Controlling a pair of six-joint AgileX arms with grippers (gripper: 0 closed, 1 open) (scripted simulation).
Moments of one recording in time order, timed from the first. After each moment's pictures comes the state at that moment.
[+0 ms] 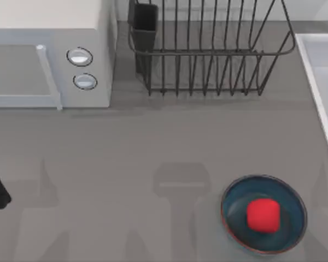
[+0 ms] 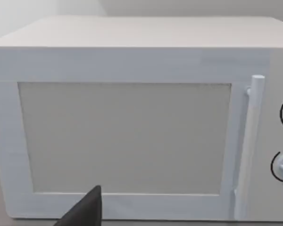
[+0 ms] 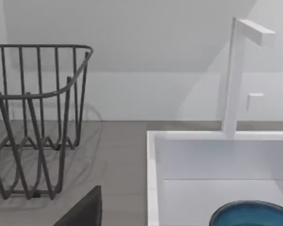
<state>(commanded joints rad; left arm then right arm) 0.00 0.00 0.00 0.00 0.00 0.00 0.00 0.00 0.00 0.00 0.00 0.00</state>
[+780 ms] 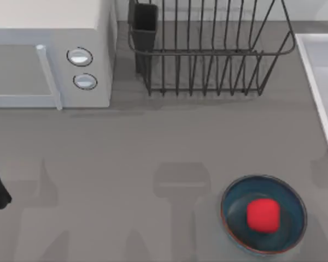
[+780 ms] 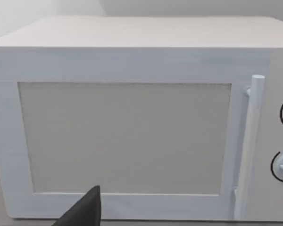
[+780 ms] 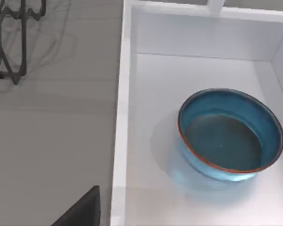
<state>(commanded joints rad) 0.00 0.00 0.00 0.00 0.00 0.00 -0.07 0.58 0.44 -0.32 -0.02 -0.10</state>
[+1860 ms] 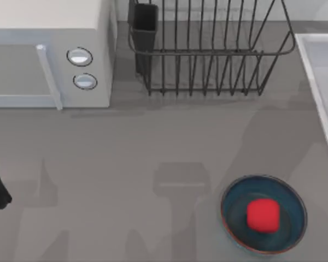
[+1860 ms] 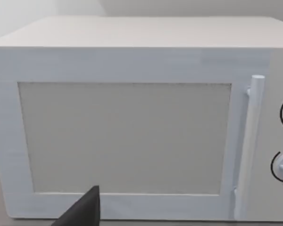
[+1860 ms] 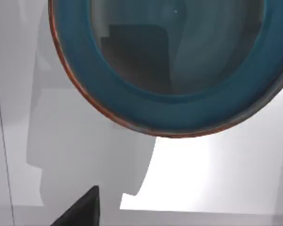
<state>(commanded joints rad) 0.00 0.00 0.00 0.00 0.00 0.00 -0.33 2.31 1.97 -1.18 -0.04 -0.32</state>
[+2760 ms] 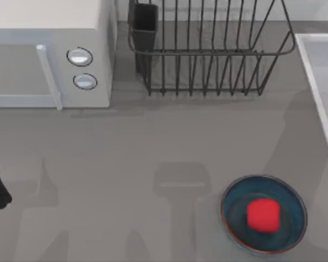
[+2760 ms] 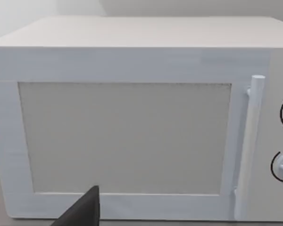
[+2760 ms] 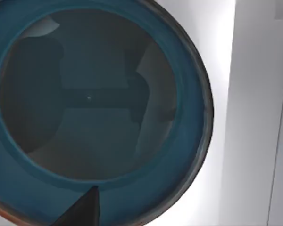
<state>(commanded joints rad) 0.00 0.00 0.00 0.00 0.00 0.00 -0.38 2.57 2.33 -1.23 -0.03 -0.36</state>
